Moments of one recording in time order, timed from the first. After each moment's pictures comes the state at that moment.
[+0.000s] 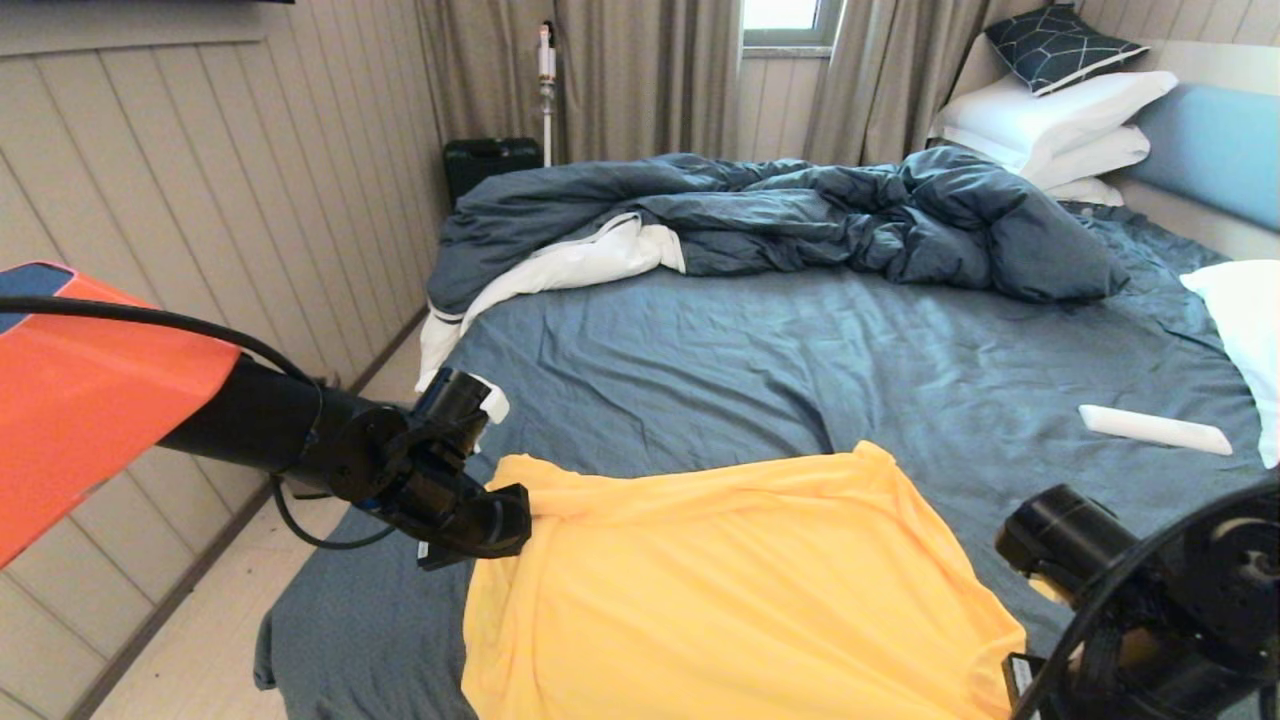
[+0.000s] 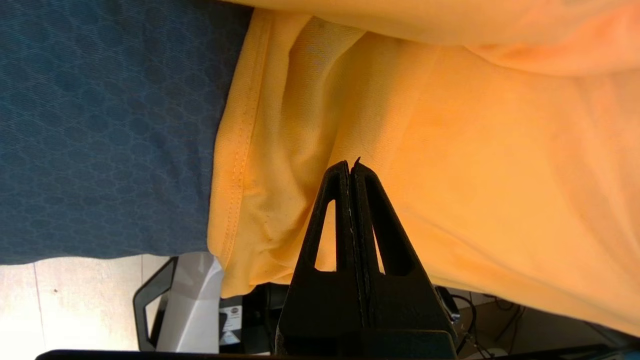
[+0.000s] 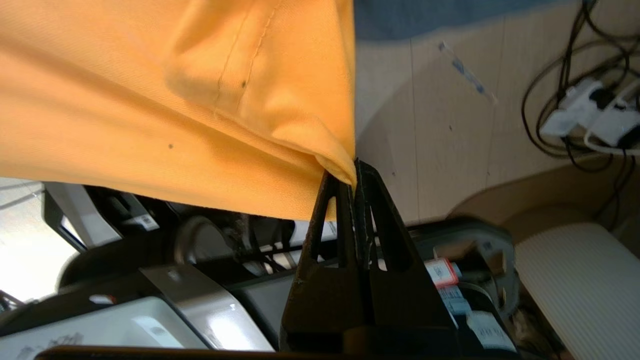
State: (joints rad) left arm -0.47 2.05 -1.18 0.18 -0.13 -0.60; right arm 0.27 1.62 -0.71 0.53 -0.12 0.60
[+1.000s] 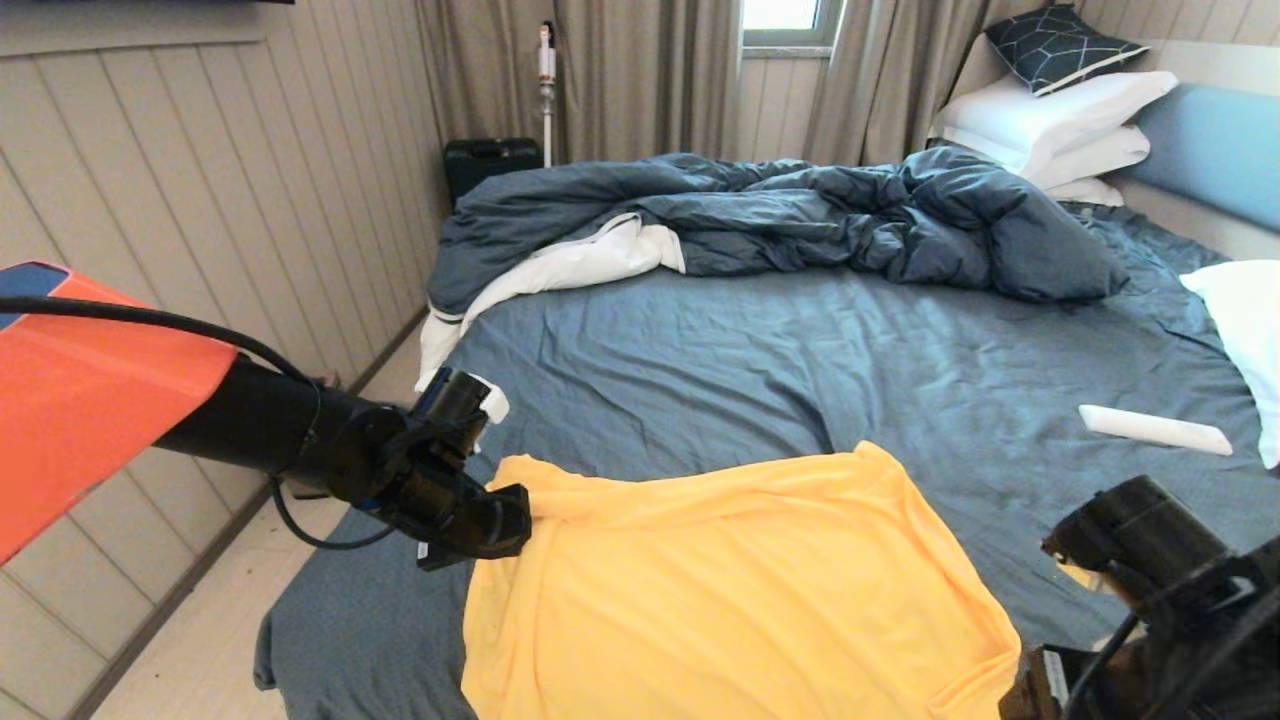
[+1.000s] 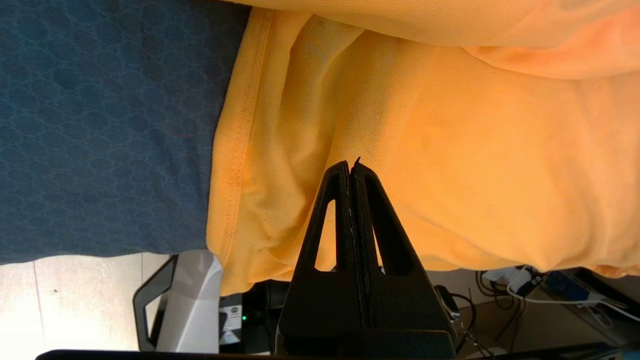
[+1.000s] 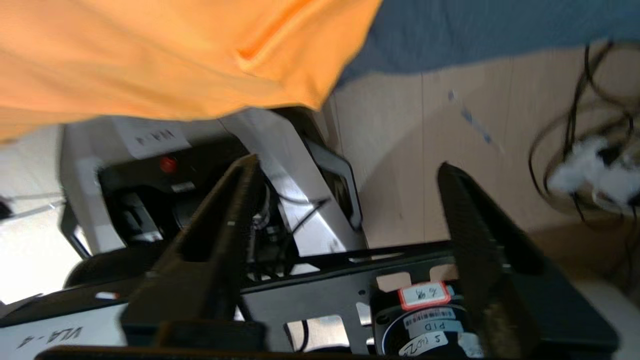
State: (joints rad) left arm -0.47 2.05 -1.18 0.18 -0.14 -0.60; right arm 0.27 1.46 -0.67 0.47 -0.13 0.54
